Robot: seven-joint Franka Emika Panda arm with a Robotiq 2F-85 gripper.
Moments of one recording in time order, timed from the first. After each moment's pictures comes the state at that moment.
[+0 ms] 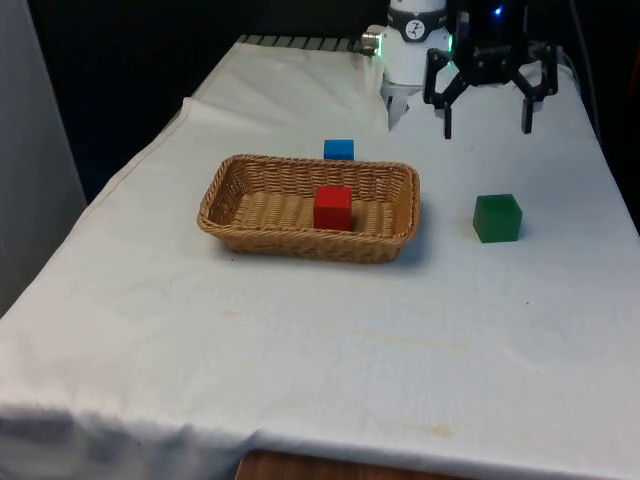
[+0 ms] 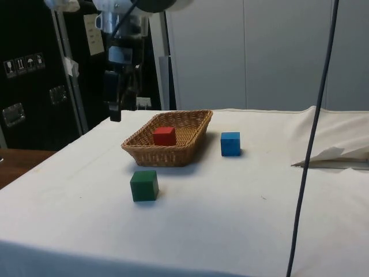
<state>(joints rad) 0.35 0.21 -0.20 -2.15 0.15 2.55 -0.08</state>
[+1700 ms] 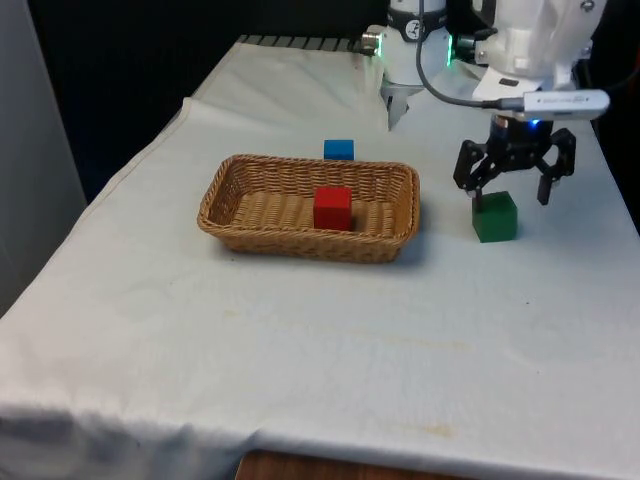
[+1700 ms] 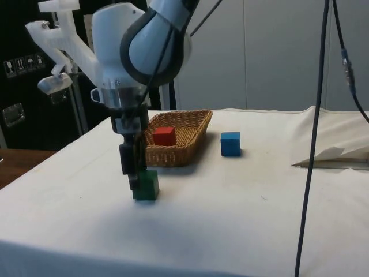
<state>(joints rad) 0.35 0.46 -0.09 -2.10 0.13 2.57 -0.14</state>
